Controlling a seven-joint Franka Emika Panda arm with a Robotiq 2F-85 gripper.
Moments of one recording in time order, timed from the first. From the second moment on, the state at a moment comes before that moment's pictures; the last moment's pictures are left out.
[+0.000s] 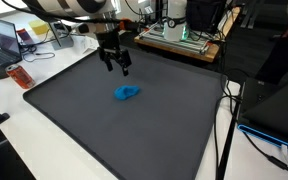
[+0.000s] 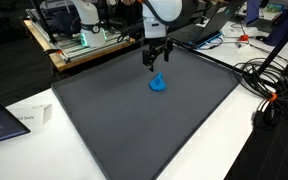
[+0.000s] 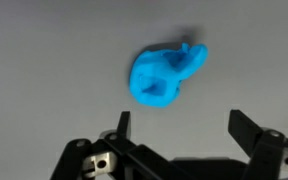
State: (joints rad) arm -0.51 1.00 0.90 -1.29 2.46 4.22 -2.71
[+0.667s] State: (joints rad) arm -0.64 1.13 1.08 -1.36 2.36 4.21 -2.71
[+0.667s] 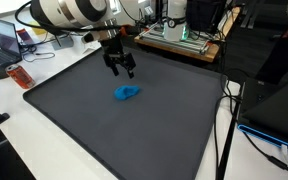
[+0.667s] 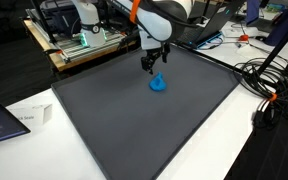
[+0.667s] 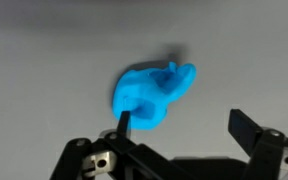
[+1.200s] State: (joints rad) arm -0.74 1.21 1.19 -1.36 2.29 4.21 -2.71
